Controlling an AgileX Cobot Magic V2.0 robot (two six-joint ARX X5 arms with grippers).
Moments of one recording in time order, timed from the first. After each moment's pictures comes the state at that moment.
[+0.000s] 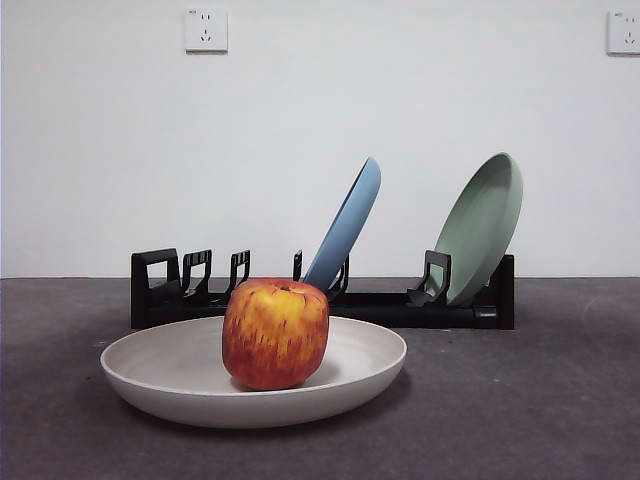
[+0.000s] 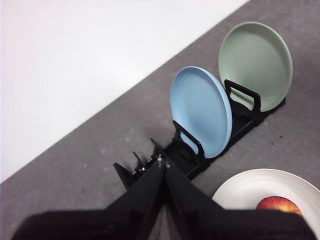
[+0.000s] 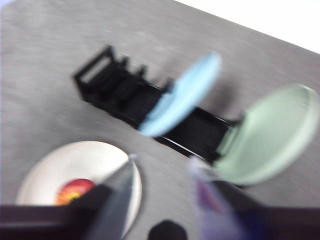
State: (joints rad) left arm -0.95 0.95 1.20 -0.67 -0.58 0.17; right arm 0.62 1.18 1.38 -0.79 0.11 -0.03
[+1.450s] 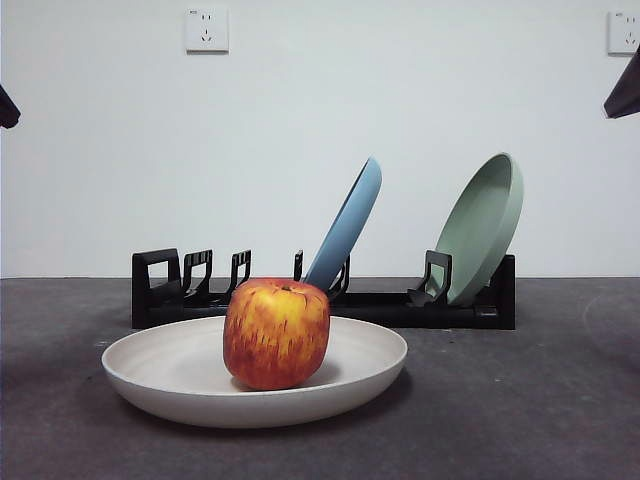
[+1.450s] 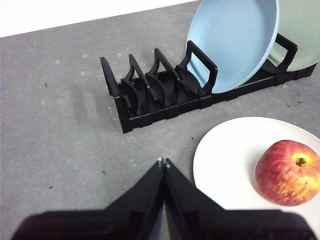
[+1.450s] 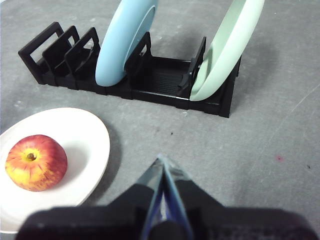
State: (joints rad) left arm -0.54 0.56 0.49 -0.34 -0.23 -0.07; right arm 0.54 0.58 0.54 -0.41 0.13 0.14
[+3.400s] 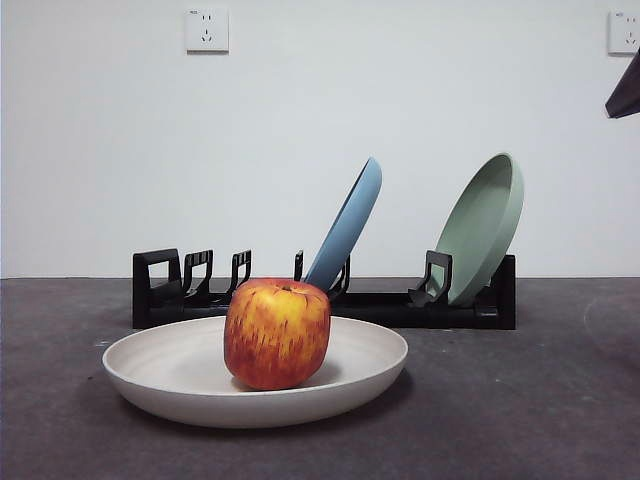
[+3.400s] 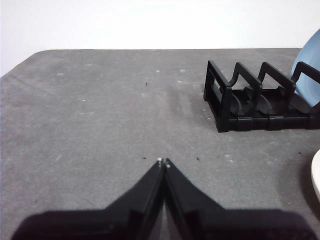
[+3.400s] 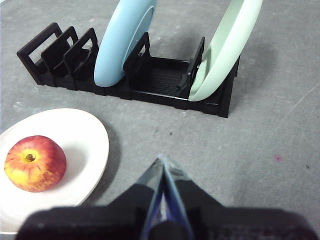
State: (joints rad) left arm 0.00 0.00 0.02 -0.19 0.00 -0.03; right arm 0.54 0.58 0.54 -0.41 0.13 0.14
